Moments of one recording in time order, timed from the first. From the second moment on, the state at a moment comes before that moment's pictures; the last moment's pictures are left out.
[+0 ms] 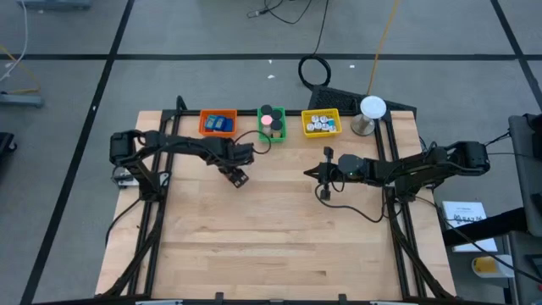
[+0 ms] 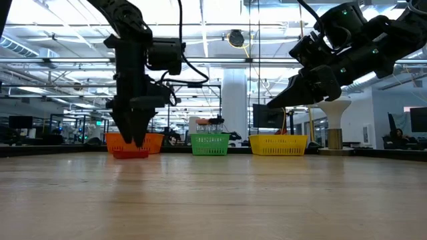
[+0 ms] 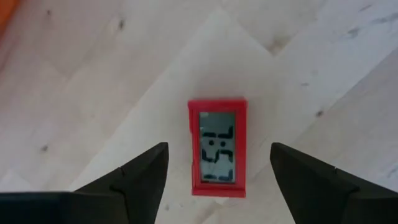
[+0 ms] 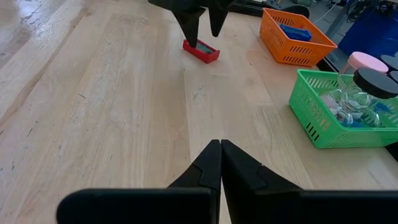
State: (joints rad) left arm 0.24 1.68 1.02 -0.81 -0.13 -0.47; right arm -0.10 1.26 0.36 0.51 0.07 -0.17
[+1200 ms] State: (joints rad) left arm 0.46 1.58 1.09 -0.84 -0.05 -0.50; right arm -0.10 1.26 0.36 0.51 0.07 -0.18
